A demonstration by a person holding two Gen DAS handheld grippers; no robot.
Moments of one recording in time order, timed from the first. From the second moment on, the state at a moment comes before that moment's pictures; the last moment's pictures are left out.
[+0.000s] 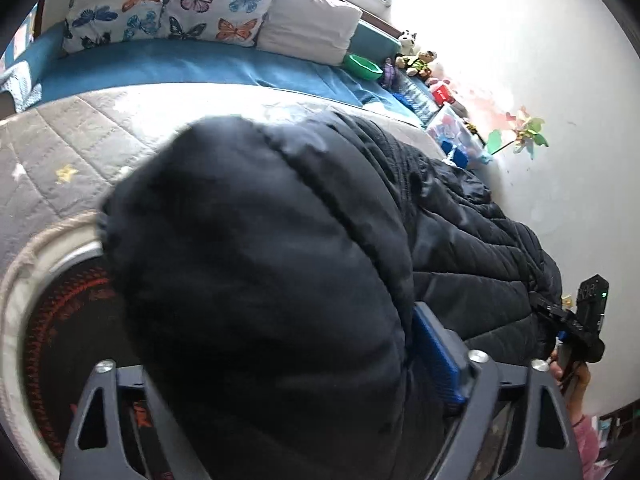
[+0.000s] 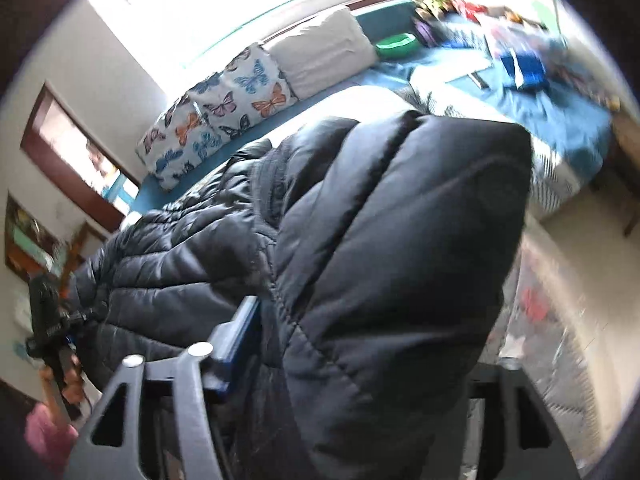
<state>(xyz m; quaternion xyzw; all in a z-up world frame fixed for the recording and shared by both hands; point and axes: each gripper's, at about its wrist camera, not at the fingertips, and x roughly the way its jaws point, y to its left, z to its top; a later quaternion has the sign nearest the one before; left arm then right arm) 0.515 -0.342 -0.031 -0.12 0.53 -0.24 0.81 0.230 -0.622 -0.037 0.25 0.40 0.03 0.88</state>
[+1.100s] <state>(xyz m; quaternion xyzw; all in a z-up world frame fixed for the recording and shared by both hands) 0.326 -0.276 0.051 0.07 0.38 -0.14 0.91 0.123 -0.510 0.017 0.06 0.34 -0.09 0.94</state>
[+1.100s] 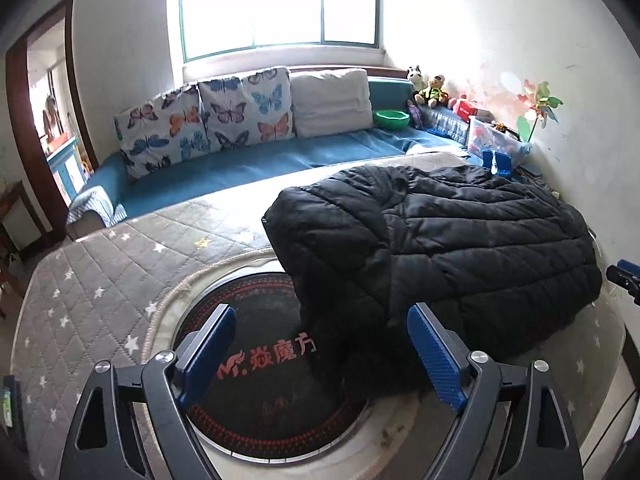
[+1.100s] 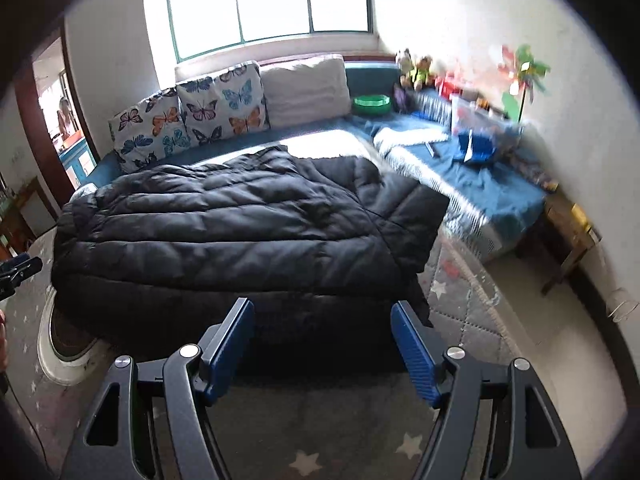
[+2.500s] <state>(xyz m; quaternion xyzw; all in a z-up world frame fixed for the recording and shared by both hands) 0.154 -0.249 0.086 0.07 0.34 -0.15 0.93 0.034 -0.355 0.027 0.00 0.30 -0.10 0.95</state>
